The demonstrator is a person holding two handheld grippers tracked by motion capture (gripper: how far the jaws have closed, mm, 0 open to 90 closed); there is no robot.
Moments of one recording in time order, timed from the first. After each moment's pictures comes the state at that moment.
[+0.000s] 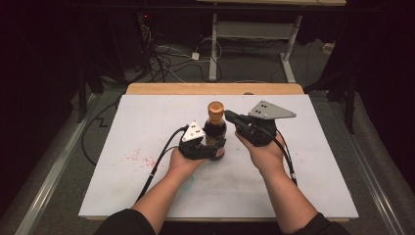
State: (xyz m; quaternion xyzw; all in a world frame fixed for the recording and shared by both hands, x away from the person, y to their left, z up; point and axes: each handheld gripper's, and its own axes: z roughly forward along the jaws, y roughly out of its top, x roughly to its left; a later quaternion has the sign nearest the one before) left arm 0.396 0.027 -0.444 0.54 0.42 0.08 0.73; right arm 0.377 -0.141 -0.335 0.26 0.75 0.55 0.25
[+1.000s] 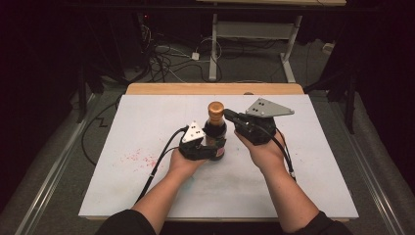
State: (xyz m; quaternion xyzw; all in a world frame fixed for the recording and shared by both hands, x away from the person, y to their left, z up) left arm 0.395 0.030 -0.447 0.56 0.40 0.10 0.72; right arm 0.375 -0.136 -0.325 0.25 0.76 0.53 0.26
